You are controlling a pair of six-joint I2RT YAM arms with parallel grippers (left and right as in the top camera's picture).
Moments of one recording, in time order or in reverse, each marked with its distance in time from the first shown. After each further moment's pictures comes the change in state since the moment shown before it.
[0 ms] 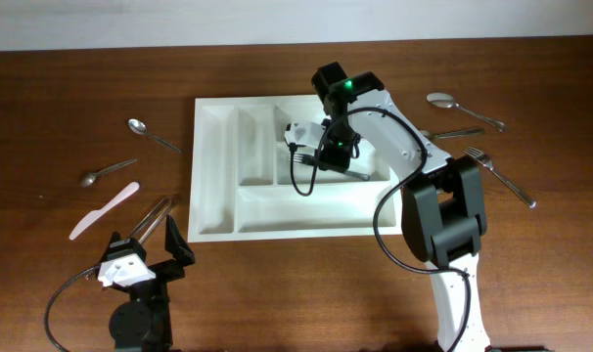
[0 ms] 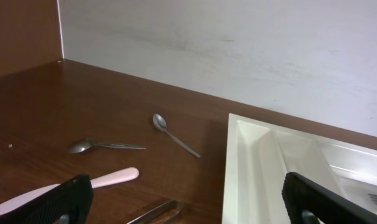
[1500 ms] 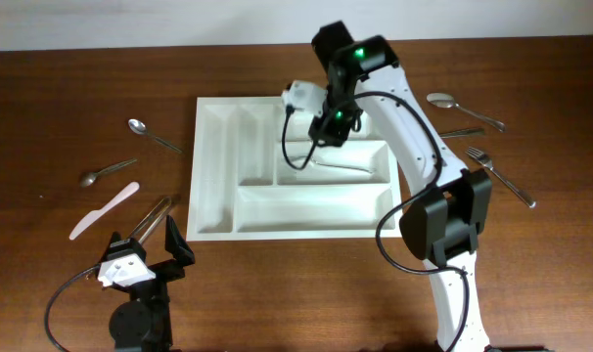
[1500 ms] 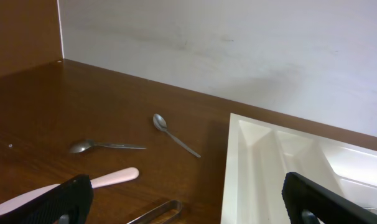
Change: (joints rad) left arm 0.000 0.000 0.000 0.000 0.000 0.000; right arm -0.001 0.017 0.417 -0.233 0.090 0.202
